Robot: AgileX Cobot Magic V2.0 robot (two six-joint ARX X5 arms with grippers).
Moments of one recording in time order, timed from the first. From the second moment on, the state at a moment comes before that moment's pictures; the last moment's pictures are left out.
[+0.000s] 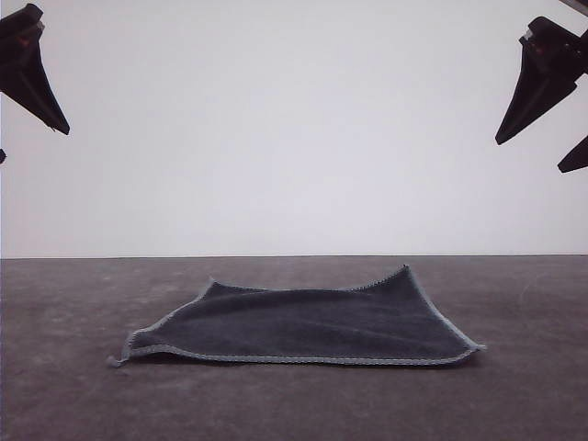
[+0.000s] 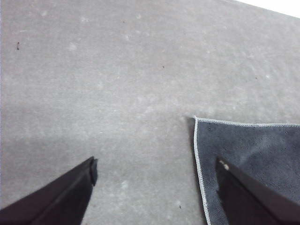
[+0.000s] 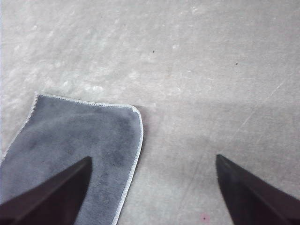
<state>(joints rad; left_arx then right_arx) -0.02 1.09 0.82 -0.31 0.29 -0.17 0.03 1.13 0.78 -0.27 -0.42 0.15</state>
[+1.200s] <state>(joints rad) -0.26 1.97 1.31 -0.17 0.47 -0.22 0.15 1.82 1.10 -0.09 -0.68 0.20</state>
